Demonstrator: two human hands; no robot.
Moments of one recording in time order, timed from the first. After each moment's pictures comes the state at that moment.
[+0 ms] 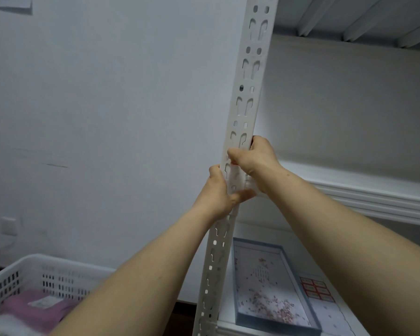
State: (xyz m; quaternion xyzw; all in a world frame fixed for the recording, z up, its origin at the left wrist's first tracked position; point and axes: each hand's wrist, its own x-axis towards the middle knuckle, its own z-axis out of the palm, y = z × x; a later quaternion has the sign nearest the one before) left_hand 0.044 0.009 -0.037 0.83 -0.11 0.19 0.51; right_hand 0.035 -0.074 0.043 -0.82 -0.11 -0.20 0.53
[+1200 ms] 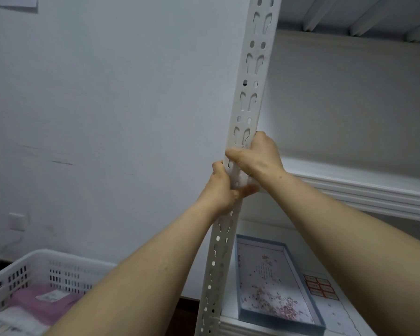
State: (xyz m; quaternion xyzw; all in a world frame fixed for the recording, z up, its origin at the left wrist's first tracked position) left_hand 0.036 0.007 -0.034 0.83 -0.11 0.18 0.52; right_hand 0.044 -0.074 0.035 -0.86 -0.11 -0.28 0.41
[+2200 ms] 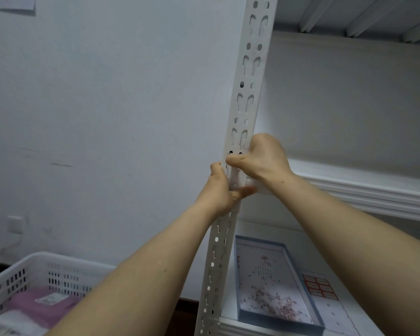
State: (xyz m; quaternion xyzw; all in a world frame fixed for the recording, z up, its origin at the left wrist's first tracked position) left_hand 0.043 0.007 -0.038 0.83 -0.10 0.18 0.51; right_hand 0.039 -0.086 0.038 -0.90 -0.15 -0.31 0.28
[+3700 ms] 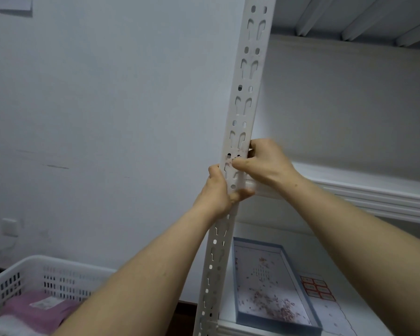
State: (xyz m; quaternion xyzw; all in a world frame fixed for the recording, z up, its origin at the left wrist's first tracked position) left_hand 0.043 0.007 -0.038 0.82 -0.11 0.19 0.52; right_hand 0.038 -0.098 0.040 -0.89 -0.19 -0.25 0.32
